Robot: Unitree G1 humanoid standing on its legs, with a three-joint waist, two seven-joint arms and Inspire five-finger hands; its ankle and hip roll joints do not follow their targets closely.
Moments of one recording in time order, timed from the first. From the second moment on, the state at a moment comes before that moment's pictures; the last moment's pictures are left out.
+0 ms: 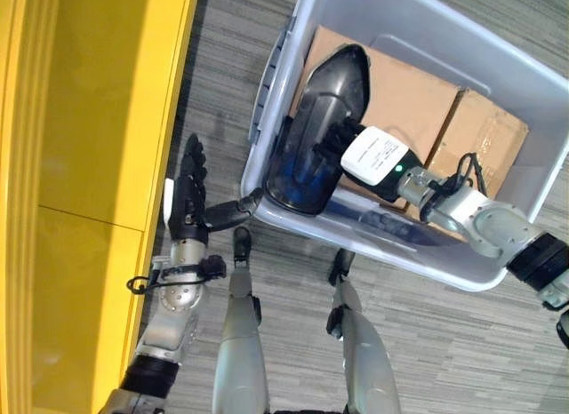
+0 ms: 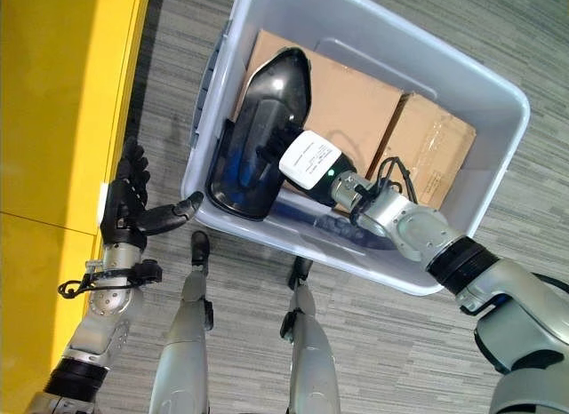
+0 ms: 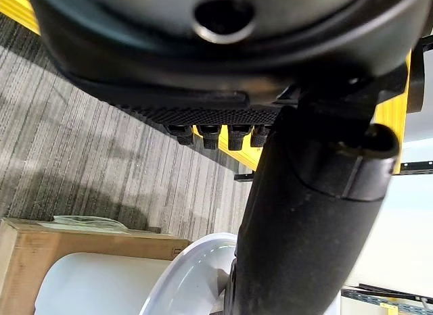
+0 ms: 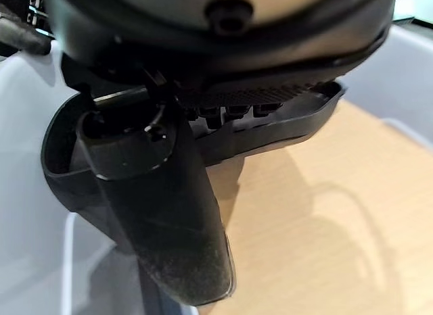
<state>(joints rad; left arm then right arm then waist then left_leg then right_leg) -0.19 0.45 -0.13 0.07 -0.31 -0.25 0.32 -1.00 -0.91 0.91 0.25 -0.90 -0.09 -0.11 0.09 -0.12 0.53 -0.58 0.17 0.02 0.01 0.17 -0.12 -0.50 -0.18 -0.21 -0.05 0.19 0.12</state>
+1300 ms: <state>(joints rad) -0.23 0.40 -0.23 0.15 -0.35 -0.24 0.36 -0.99 -0.79 0.91 0.60 -0.90 -0.03 -0.22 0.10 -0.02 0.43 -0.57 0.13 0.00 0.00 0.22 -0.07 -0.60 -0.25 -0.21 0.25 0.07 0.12</state>
